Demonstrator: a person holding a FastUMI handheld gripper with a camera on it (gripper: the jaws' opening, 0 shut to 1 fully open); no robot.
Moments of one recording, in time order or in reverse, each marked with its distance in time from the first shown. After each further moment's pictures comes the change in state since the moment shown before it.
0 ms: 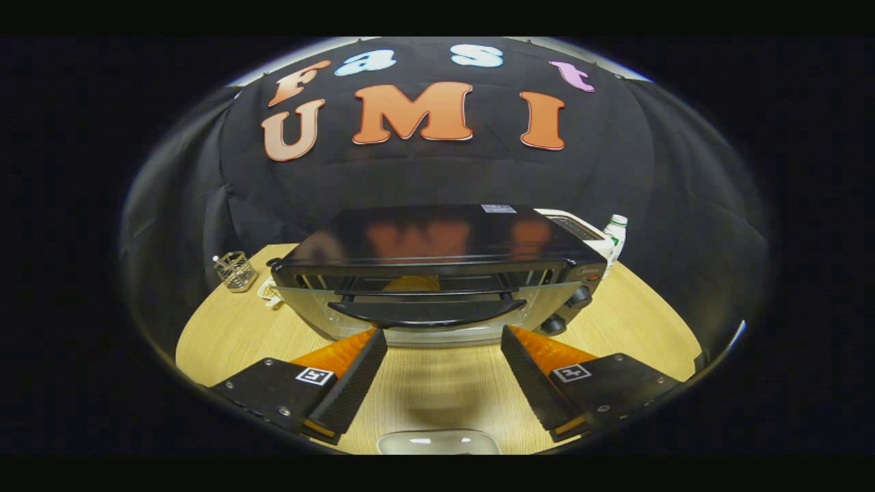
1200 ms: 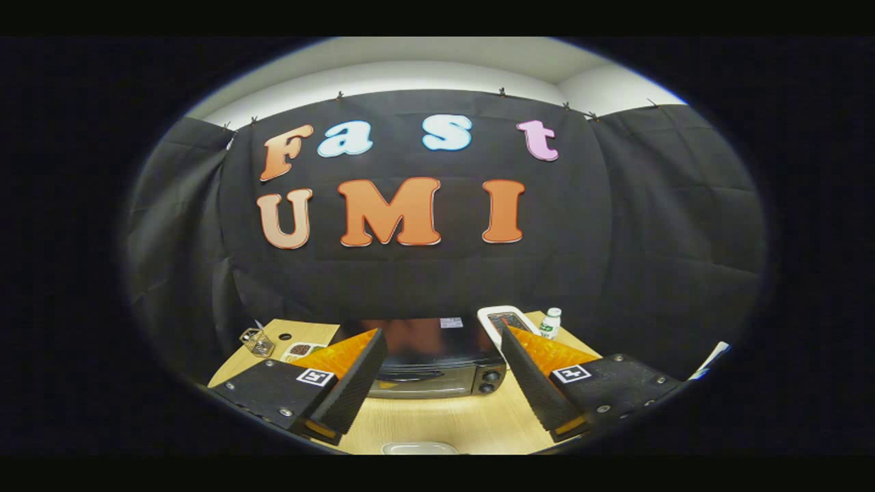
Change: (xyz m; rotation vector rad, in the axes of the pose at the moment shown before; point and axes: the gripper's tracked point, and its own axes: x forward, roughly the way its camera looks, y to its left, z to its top) arm -0.173 -0.063 0.182 0.031 -0.362 -0.072
